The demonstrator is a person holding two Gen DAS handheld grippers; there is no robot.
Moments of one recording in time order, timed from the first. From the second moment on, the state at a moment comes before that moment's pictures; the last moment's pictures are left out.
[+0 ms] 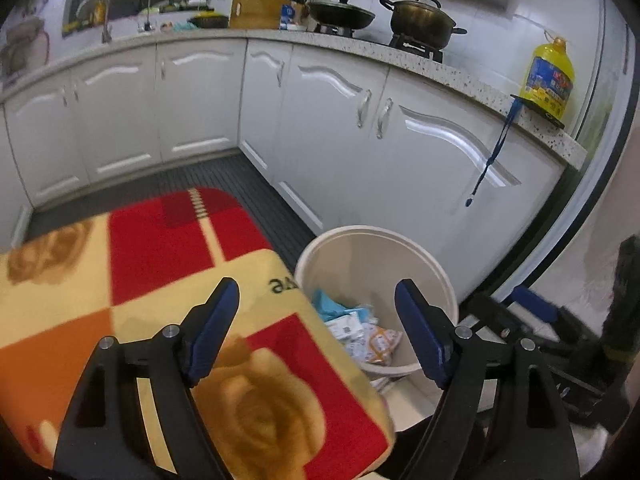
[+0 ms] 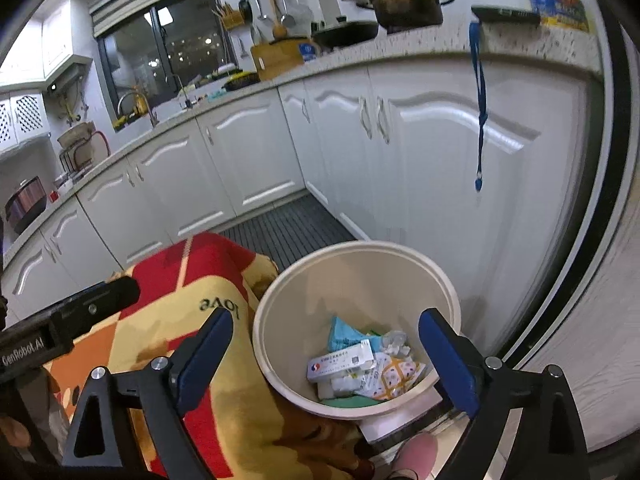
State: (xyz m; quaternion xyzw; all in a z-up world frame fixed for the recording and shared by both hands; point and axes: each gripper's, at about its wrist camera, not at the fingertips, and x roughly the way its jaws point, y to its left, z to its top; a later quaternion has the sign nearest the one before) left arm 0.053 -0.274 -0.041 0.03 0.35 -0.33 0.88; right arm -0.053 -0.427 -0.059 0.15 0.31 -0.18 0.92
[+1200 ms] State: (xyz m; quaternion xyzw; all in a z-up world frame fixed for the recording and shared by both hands) left arm -0.004 -0.209 0.014 0.03 0.24 -0.26 0.93; right arm -0.084 -0.364 -0.005 0.10 0.21 -0.18 0.96
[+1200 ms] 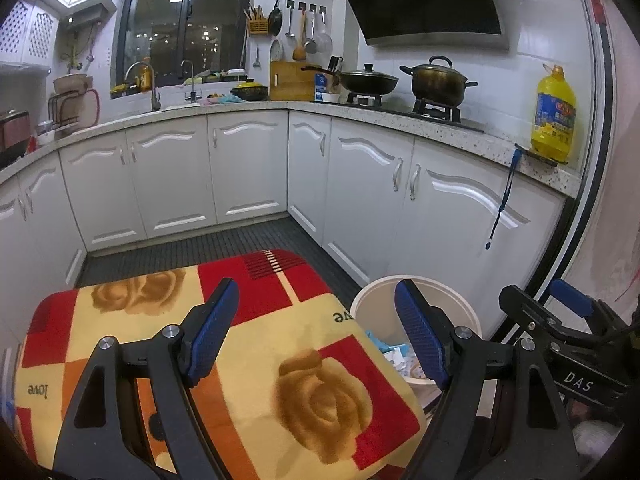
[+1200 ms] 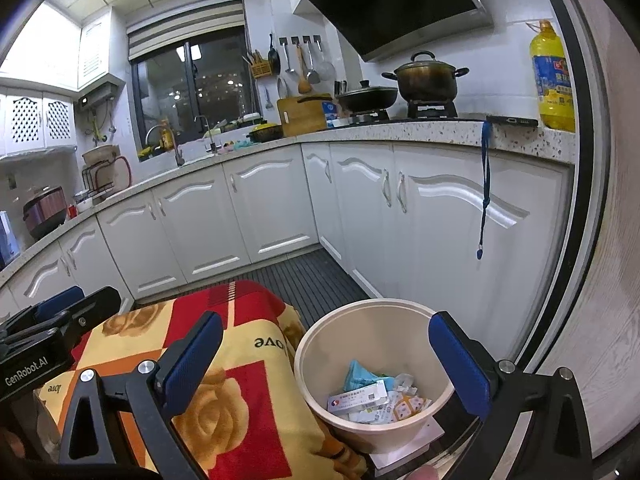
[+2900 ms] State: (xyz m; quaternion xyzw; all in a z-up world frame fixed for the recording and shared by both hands) left arm -0.001 -0.212 0.007 0.03 0.25 -0.28 0.93; right arm -0.084 -0.359 0.004 0.08 0.21 -0.19 0.96
